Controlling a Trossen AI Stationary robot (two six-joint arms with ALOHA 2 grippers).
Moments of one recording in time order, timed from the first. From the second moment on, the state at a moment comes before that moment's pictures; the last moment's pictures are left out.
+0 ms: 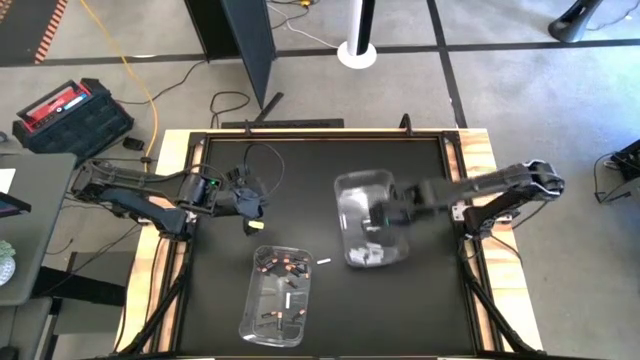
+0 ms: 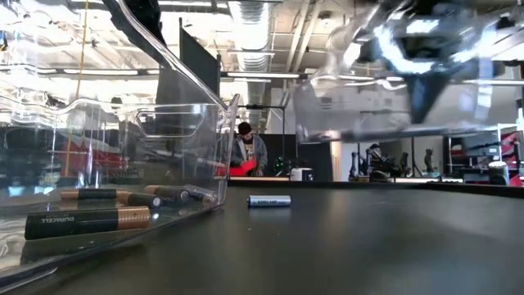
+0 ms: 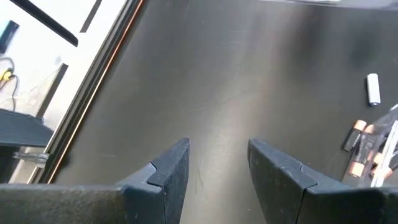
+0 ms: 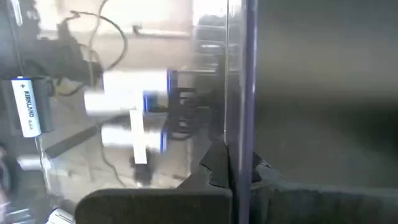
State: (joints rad) left arm -0.14 1.18 1.11 -0.90 -0.53 -0.27; right arm 0.14 1.39 1.07 -1.10 0.22 1.57
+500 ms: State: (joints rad) left arm -0.03 1.18 1.11 -0.90 -0.53 -0.31; right arm -0.51 1.54 1.08 -0.81 0.12 0.99
